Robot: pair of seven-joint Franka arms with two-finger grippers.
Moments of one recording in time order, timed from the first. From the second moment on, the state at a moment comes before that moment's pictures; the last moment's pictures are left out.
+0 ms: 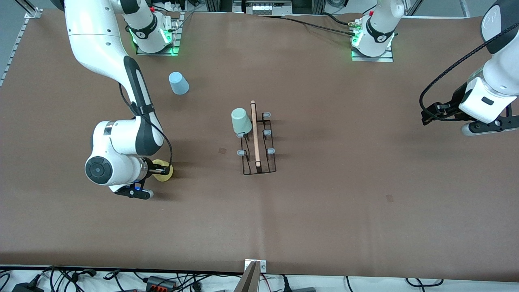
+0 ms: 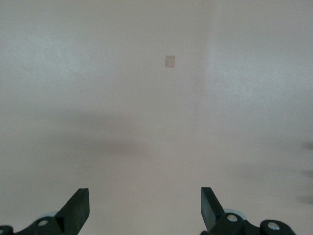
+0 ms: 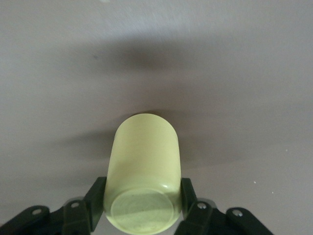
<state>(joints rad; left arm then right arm) 0.05 0.02 -0.09 -1.77 0.05 1.77 -0.21 0.43 0.77 -0.32 -1.40 0.28 1.91 0.21</state>
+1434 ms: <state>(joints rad) 0.05 0.02 -0.09 -1.77 0.05 1.77 -0.21 0.71 0.74 -0.24 -1.08 0.35 1.80 0.45</state>
